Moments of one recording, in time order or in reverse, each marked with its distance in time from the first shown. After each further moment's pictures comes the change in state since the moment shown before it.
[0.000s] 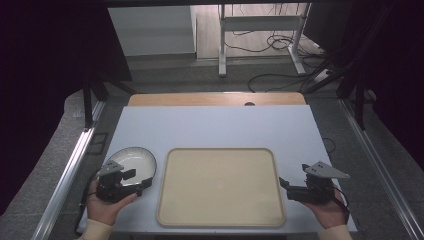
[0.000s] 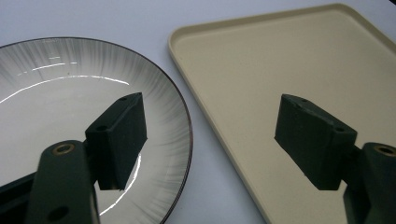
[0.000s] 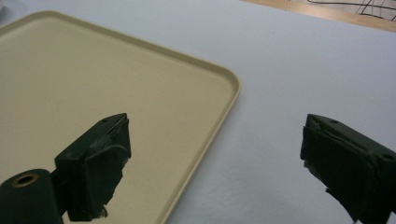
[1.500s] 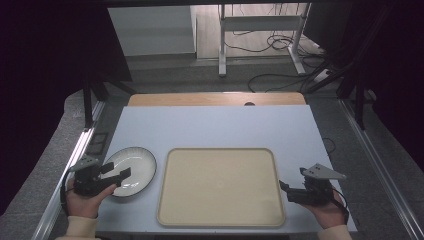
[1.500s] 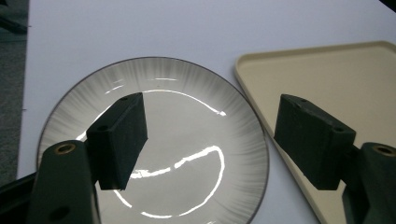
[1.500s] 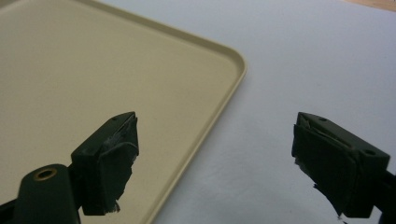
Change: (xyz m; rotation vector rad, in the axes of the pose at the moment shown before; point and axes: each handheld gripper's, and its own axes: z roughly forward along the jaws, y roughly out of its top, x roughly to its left) left arm 0.049 0.001 -0.028 -0.085 0.106 -0.070; right arm -0.001 -0.008 0.005 0.059 0.013 -0.023
